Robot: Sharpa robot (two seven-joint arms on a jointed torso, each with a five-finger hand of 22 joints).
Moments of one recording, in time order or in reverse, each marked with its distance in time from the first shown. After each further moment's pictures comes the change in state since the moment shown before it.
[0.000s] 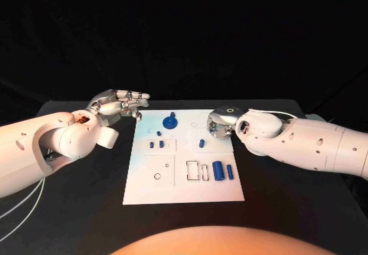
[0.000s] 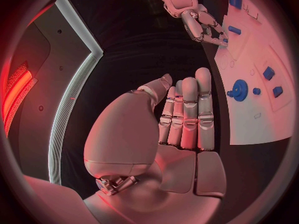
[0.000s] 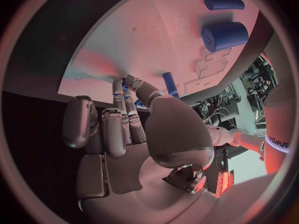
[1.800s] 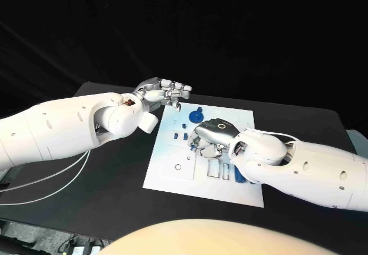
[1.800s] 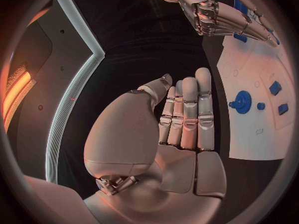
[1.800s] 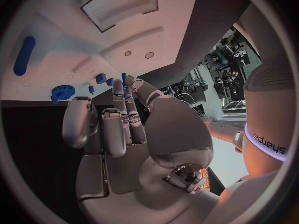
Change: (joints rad) left arm 0.000 0.069 0.000 -0.026 0.000 0.008 -0.004; left_hand 0.000 0.000 -0.003 -0.003 0.000 0.000 0.000 0.000 0.000 -0.004 0.004 0.006 0.002 0.000 0.000 -0.004 -0.007 0.000 0.000 0.000 -0.004 -0.002; right arm -0.041 0.111 -0.001 0.241 0.015 -0.053 0.013; right_hand 0.000 0.000 0.002 0.002 -0.006 0.006 0.000 0.000 0.003 0.007 0.000 0.002 0.000 0.000 0.000 0.000 -0.001 0.003 0.000 0.000 0.005 0.000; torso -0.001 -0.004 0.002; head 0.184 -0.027
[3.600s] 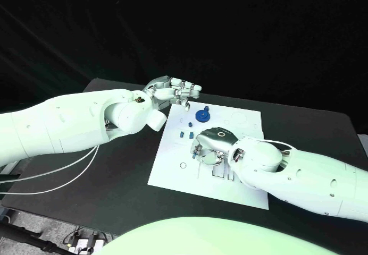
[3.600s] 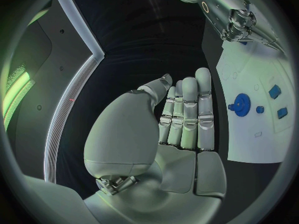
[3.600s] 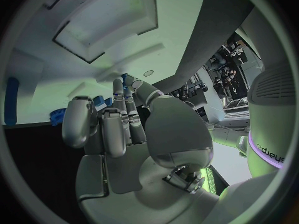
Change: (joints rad) left arm 0.000 0.006 0.000 0.002 0.000 0.002 -0.010; left_hand 0.000 0.000 0.000 0.000 0.000 0.000 0.000 0.000 0.000 0.000 0.000 0.000 0.000 0.000 0.000 0.000 -0.001 0.000 0.000 0.000 0.000 0.000; right arm -0.050 0.059 -0.004 -0.071 -0.001 0.039 0.008; right_hand 0.000 0.000 0.003 0.003 -0.003 -0.003 -0.004 0.003 0.001 0.000 0.000 0.000 0.001 -0.004 -0.004 0.000 0.000 0.000 0.000 0.000 -0.005 -0.001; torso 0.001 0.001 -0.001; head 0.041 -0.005
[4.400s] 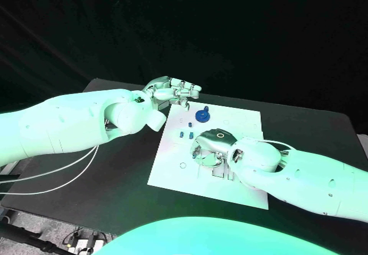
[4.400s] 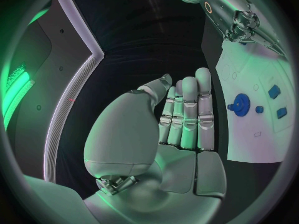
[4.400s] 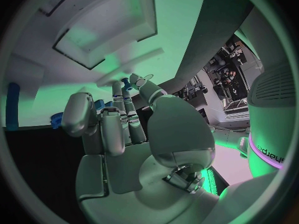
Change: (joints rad) left arm 0.000 -0.001 0.000 0.000 0.000 0.001 -0.006; left_hand 0.000 0.000 -0.003 0.003 0.000 0.000 0.000 0.000 -0.001 0.000 0.000 0.000 0.001 0.007 0.000 -0.008 -0.004 0.000 0.000 0.000 0.000 -0.001; right arm -0.002 0.004 -0.002 -0.007 -0.003 0.026 0.000; right_hand -0.058 -0.076 -0.045 0.042 0.003 -0.074 0.028 -0.037 -0.011 -0.106 0.033 -0.042 -0.022 0.000 0.015 -0.031 -0.018 0.000 -0.043 0.013 -0.098 0.001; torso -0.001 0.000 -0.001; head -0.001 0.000
